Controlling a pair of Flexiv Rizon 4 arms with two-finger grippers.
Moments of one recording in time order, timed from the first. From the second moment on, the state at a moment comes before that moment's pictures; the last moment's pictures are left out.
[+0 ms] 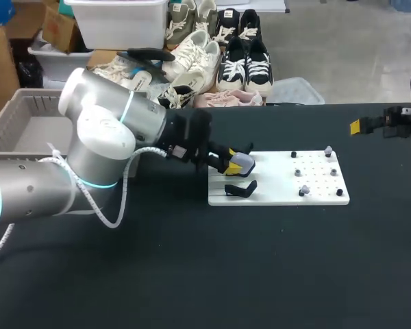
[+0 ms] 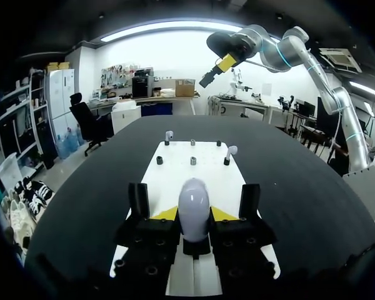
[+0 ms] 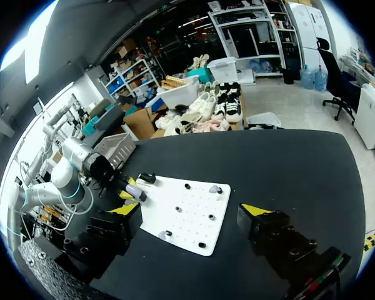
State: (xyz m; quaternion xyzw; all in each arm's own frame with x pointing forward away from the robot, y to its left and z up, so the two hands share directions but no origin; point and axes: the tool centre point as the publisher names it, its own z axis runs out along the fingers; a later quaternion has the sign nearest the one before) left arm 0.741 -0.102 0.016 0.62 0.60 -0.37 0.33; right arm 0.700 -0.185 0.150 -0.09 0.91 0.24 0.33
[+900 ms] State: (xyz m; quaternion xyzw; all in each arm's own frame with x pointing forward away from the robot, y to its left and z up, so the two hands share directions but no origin) left arm 0.713 -0.104 0.123 0.57 0.52 -0.46 0.43; right arm 0.700 -0.185 0.150 -0.09 0.91 0.24 0.33
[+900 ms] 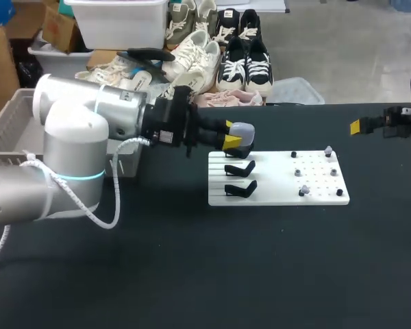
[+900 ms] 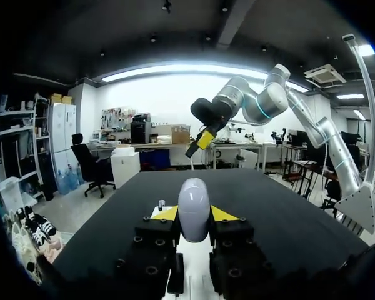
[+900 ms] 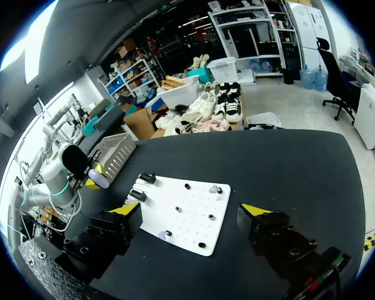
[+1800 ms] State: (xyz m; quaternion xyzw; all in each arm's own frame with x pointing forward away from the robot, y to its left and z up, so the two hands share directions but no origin) left arm 0.674 -0.094 0.137 0.54 0.52 -0.44 0.49; right arm 0.700 -0.185 0.150 -0.09 0.91 0.24 0.33
